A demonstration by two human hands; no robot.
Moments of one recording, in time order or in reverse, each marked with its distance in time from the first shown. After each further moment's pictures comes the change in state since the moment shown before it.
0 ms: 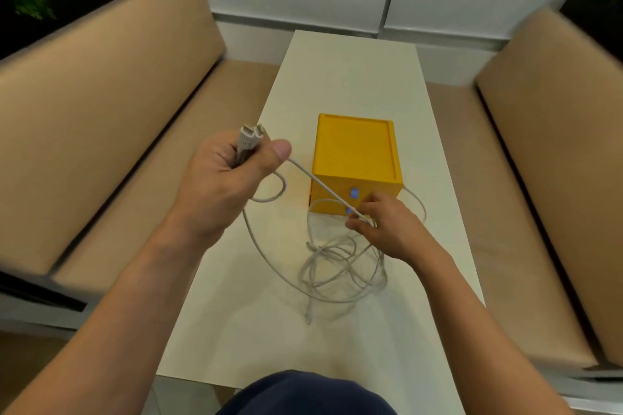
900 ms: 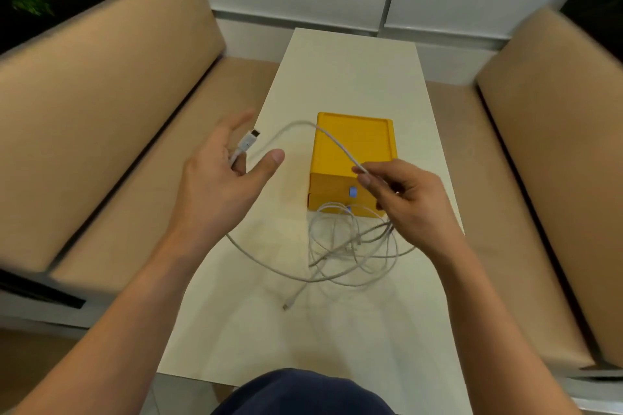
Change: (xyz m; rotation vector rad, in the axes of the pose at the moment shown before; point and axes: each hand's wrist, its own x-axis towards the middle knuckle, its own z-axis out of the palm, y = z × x) left_hand -0.003 -0.018 0.000 0.408 0.244 -0.131; right_hand -0.031 -0.037 -0.052 0.659 0.395 -0.177
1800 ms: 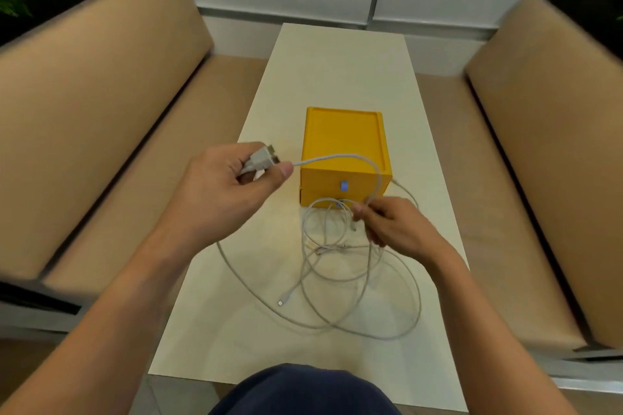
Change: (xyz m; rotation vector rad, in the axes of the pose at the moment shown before) left_hand -0.008 0.016 0.000 0.053 -0.247 0.121; right_hand -0.016 0.052 -0.004 -0.237 -0.332 0.349
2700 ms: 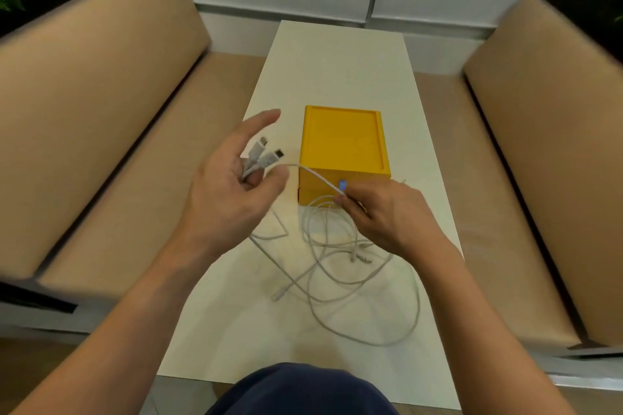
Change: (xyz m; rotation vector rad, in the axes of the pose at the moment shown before) left_hand -0.005 -0.004 0.015 -0.184 0.078 0.025; right_hand -0.003 -0.041 -0.001 -0.653 0.222 -0.346
